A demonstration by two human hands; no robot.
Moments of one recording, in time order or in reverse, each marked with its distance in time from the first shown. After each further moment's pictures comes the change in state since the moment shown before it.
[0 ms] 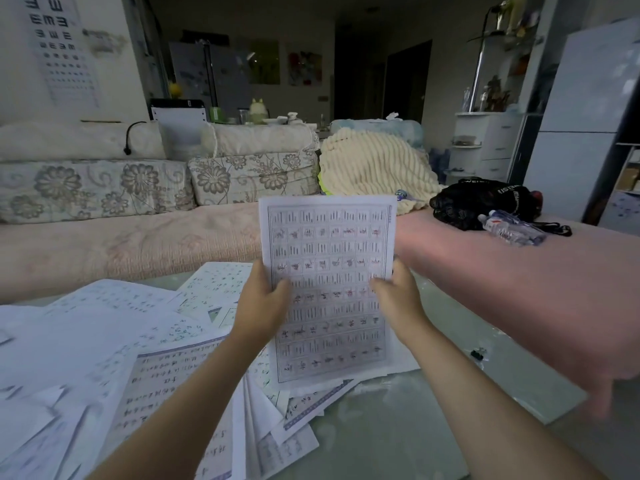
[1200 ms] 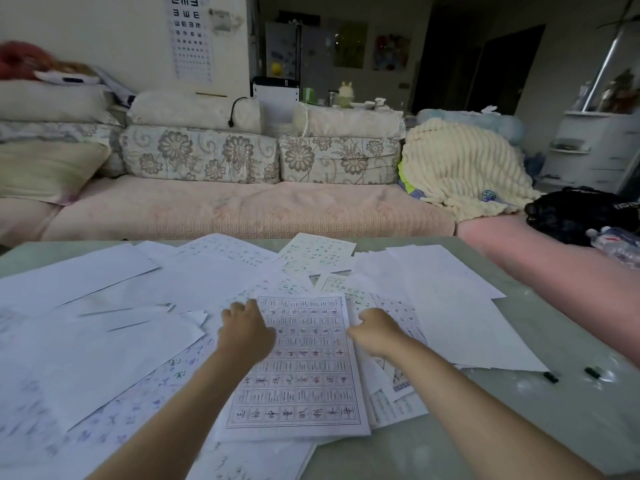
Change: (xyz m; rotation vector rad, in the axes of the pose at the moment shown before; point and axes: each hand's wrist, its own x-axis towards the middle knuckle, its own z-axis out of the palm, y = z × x) left_hand -0.061 -0.131 -0.182 0.859 -0.066 -0.437; right_hand -0.086 0.010 0.189 -0.636 -0.607 0.206
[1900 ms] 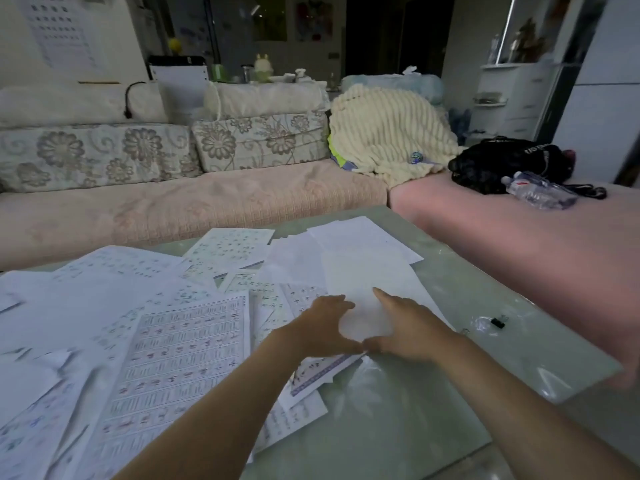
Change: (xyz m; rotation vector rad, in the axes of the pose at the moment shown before) left_hand -0.007 0.233 0.123 0.024 -0.469 0.735; right_hand -0.009 0.193 -0.126 -0.394 0.091 -0.084
